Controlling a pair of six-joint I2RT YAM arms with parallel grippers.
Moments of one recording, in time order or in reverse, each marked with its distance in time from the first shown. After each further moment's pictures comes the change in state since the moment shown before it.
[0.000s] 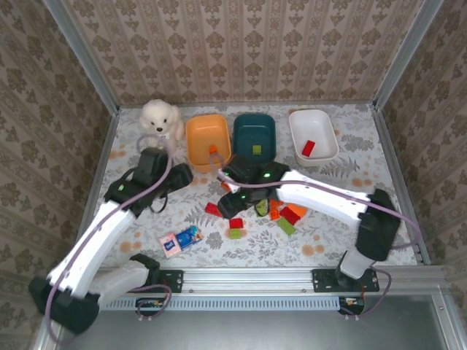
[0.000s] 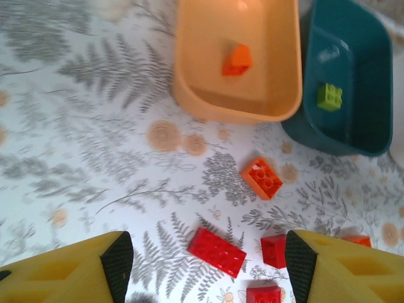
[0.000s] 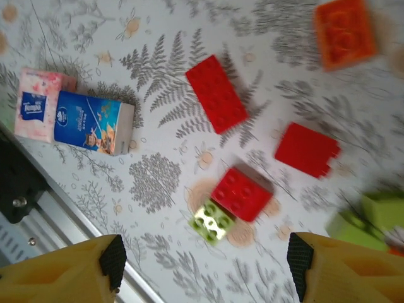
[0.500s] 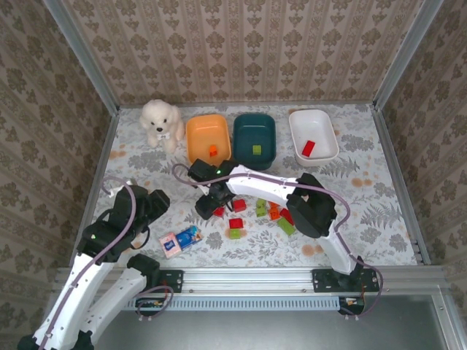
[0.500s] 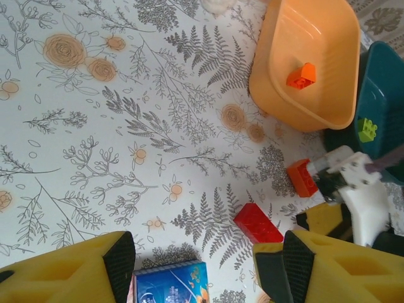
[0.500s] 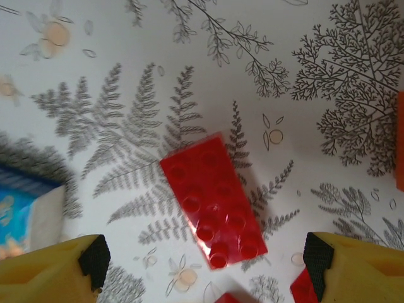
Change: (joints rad) left arm 0.004 -0.373 -0.155 -0.217 -0.114 -0.217; right arm 0.032 0.495 0.392 -0.090 0.097 -0.101
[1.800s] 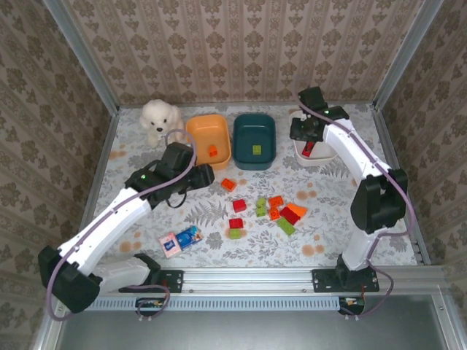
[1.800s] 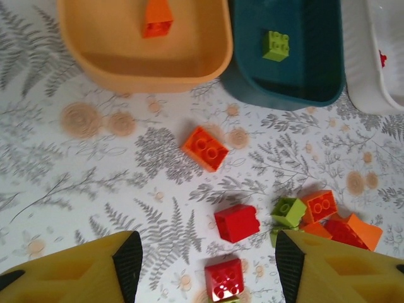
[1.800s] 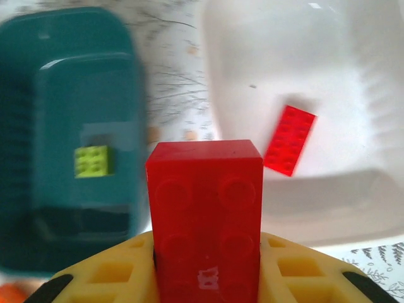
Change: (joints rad) left arm -0.174 0.612 0.263 0.307 0.195 0.243; right arm -0.774 -0.348 -0.144 0.078 0.086 0.162
